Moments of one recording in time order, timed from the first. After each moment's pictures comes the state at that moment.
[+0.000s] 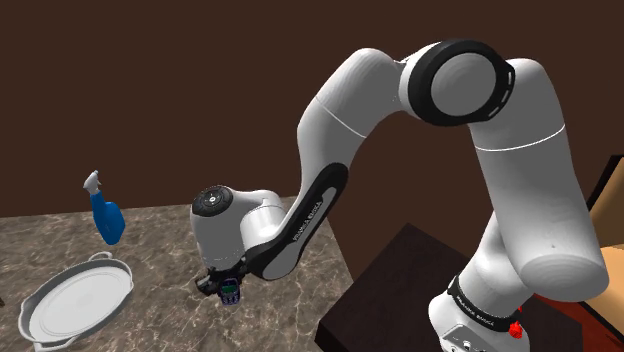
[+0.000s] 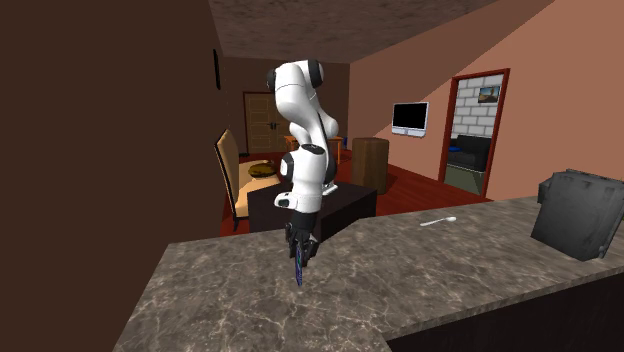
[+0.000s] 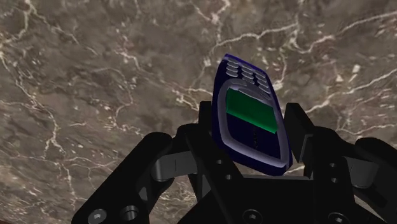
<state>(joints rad) 0.31 0.64 0.32 -2.03 -0.66 2.60 1.31</state>
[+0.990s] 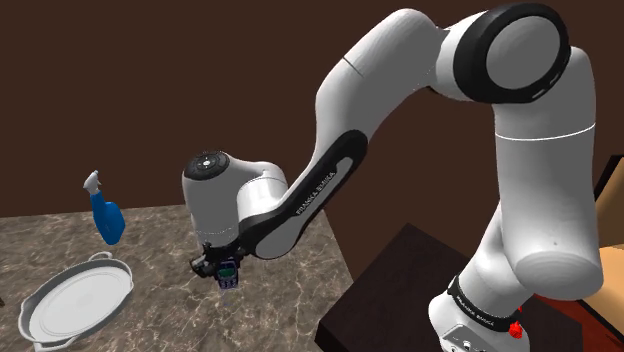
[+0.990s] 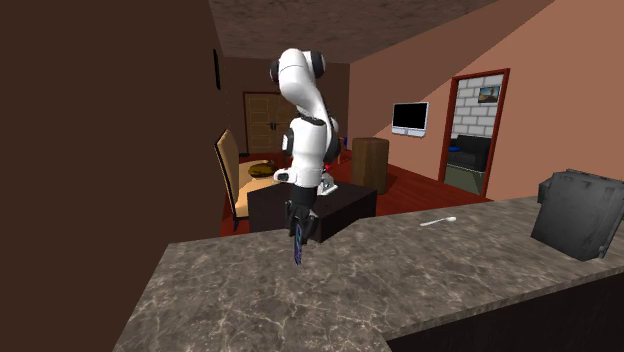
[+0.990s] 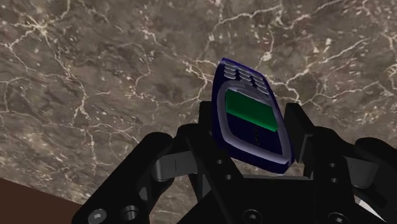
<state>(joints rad) 0.25 0.48 0.41 -2.07 -0.54 2.49 1.22</state>
